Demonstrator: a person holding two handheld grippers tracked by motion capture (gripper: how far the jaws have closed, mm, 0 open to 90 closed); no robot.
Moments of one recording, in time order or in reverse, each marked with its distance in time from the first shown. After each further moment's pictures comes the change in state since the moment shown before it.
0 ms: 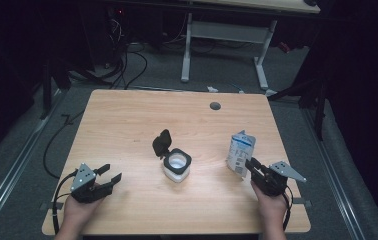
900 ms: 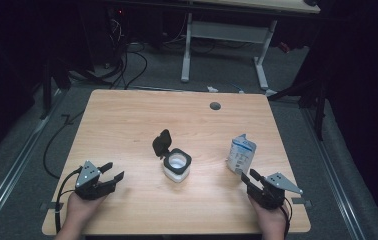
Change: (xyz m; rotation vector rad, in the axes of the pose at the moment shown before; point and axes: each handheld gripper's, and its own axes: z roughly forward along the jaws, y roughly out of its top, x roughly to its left) left arm -0.001 0.005 0.011 0.037 0.008 0.009; right arm 0.021 -0.018 -0.019 0.062 -0.008 -0.043
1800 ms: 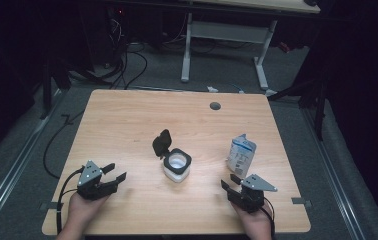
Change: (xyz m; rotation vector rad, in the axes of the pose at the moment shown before) left arm -0.004 0.002 0.002 0.014 -0.025 -0.029; right arm 0.043 -0.006 0.026 0.106 0.113 -0.113
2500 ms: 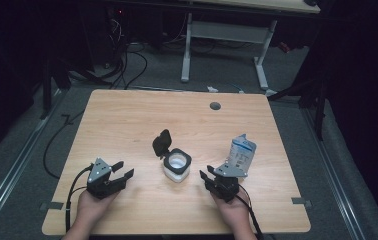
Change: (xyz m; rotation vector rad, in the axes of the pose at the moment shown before) left arm -0.020 0.016 0.017 0.005 0.021 -0.012; right arm 0.040 0.036 0.052 0.029 0.027 -0.053
